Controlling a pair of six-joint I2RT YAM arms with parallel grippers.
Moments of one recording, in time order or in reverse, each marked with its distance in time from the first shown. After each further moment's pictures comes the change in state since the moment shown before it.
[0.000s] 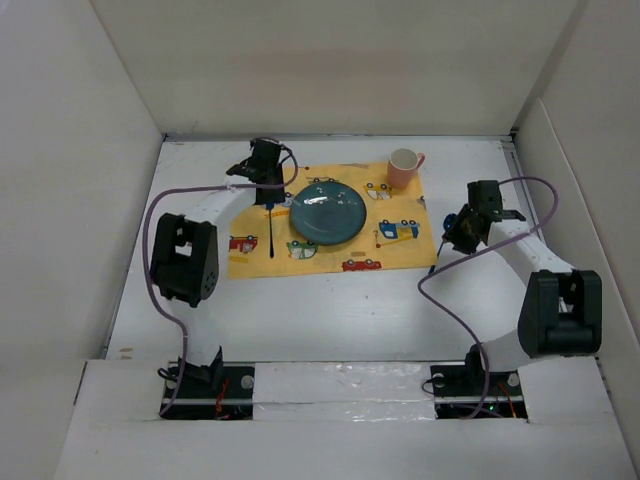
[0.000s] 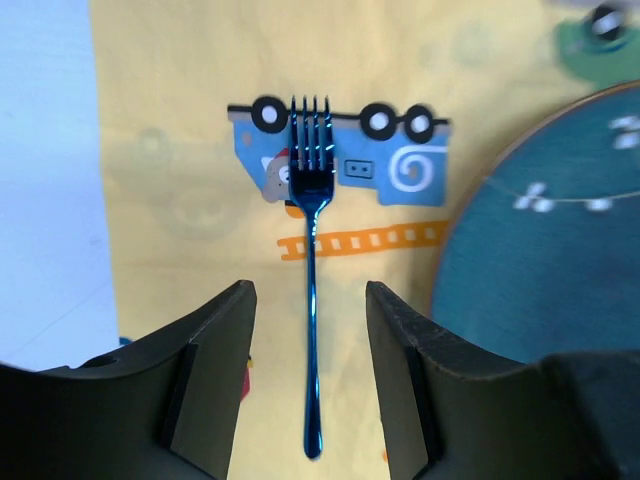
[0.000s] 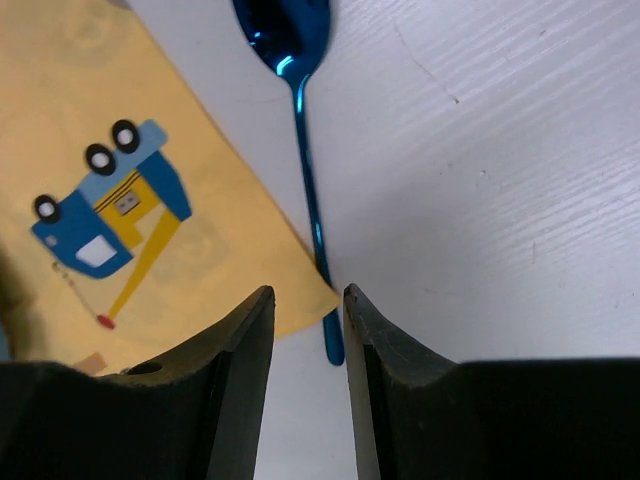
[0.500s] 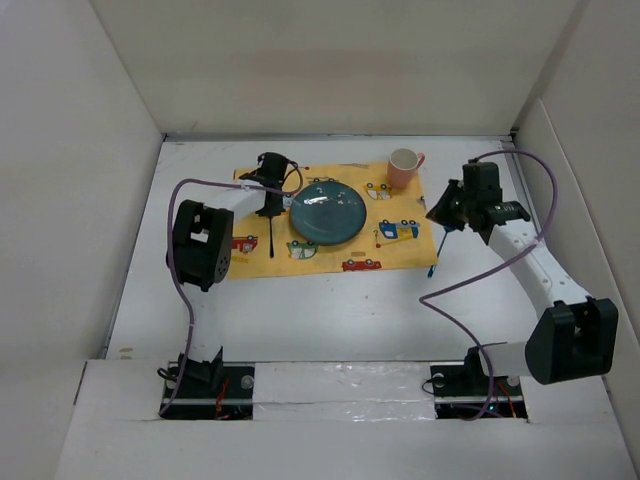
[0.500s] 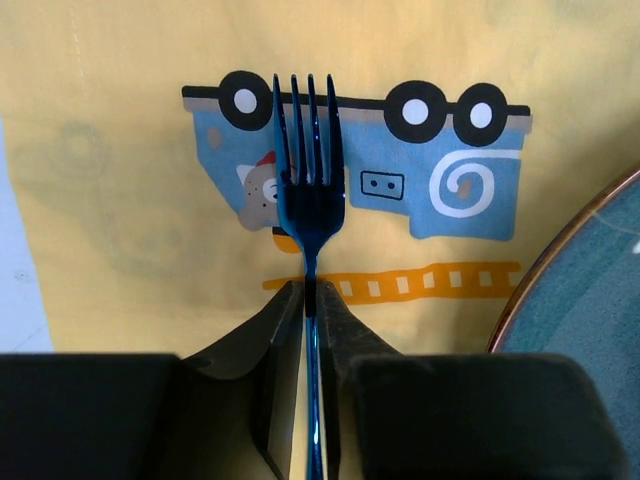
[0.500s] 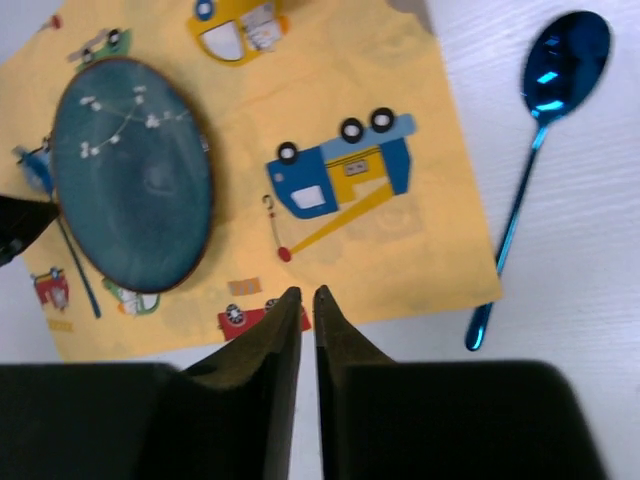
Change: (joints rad) left arm -0.001 0.141 -0.002 0.053 -0.011 0.008; right arm 0.146 -0.103 0.150 0.003 -0.158 -0.040
